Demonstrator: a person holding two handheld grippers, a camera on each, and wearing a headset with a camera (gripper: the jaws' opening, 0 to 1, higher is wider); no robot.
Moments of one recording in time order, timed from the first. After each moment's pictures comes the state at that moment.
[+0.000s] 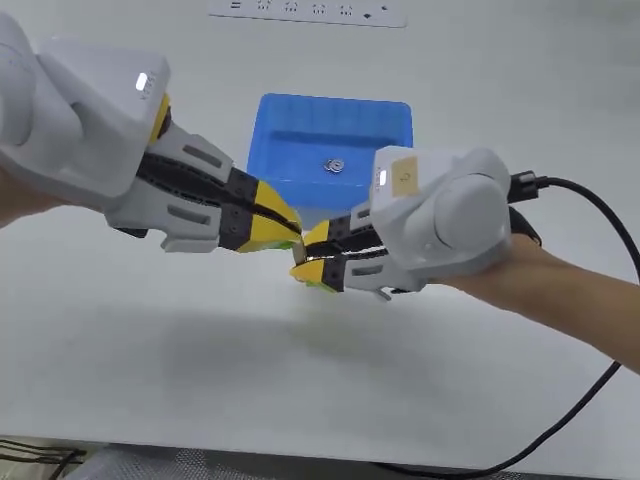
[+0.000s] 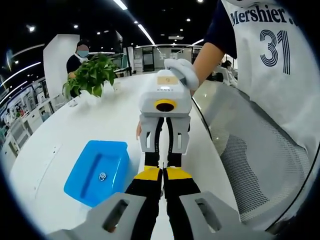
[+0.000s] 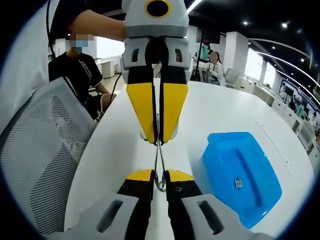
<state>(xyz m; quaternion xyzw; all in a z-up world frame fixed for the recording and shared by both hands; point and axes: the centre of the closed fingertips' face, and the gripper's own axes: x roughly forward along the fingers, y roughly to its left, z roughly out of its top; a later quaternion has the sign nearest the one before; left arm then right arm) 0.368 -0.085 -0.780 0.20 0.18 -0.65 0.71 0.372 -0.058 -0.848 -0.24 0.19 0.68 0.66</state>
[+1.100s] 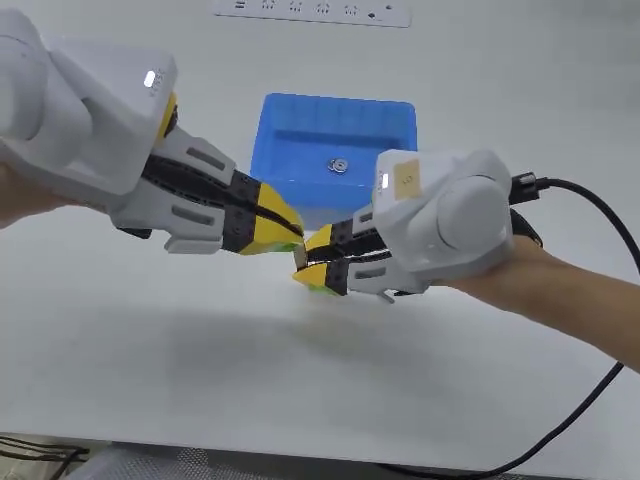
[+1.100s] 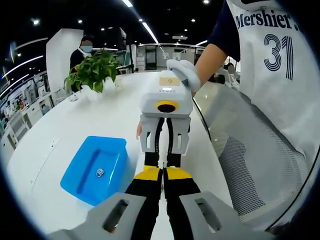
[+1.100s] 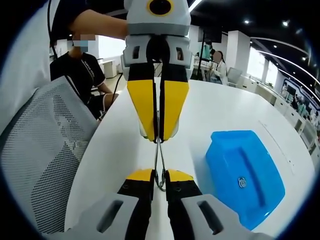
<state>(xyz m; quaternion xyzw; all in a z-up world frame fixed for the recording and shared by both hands) 0.366 -0.084 -0.784 0.19 0.20 -0.65 0.71 0.369 -0.057 -0.852 -0.24 0.20 0.69 0.65</state>
